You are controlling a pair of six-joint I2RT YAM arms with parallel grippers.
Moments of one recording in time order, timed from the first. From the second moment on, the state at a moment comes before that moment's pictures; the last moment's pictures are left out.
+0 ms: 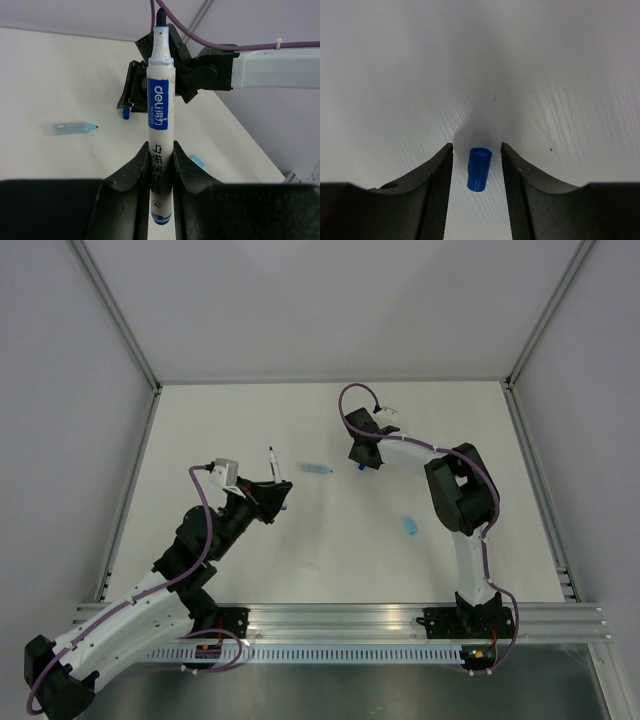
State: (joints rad) left arm -0.75 0.61 0.44 0.24 -0.14 -0.48; right arm 0.53 2.12 1.50 -0.40 0.44 0.85
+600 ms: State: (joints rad) left arm -0.75 0.60 0.44 0.24 -0.14 -0.48; right arm 0.53 2.12 1.51 -0.44 0.42 0.87
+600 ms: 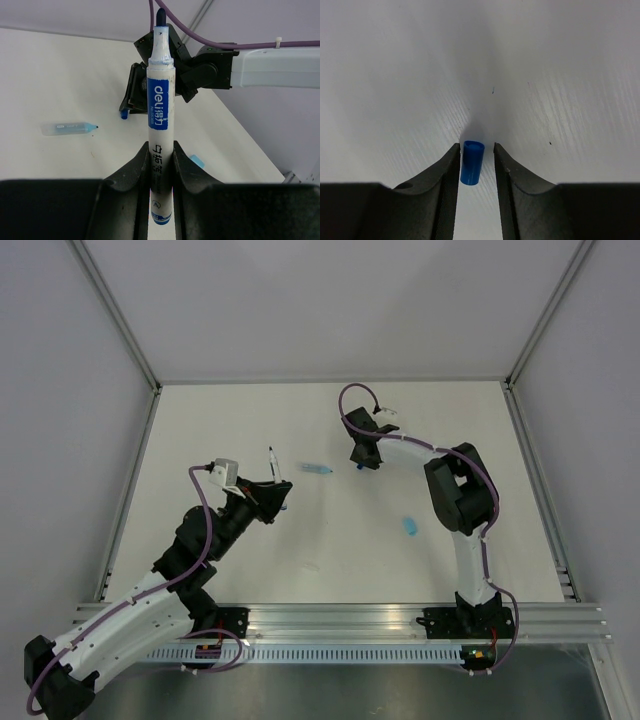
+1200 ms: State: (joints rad) left arm -0.75 0.60 0.44 0.24 -0.14 -0.48; right arm 0.54 2.14 1.54 -0.45 0.39 0.81
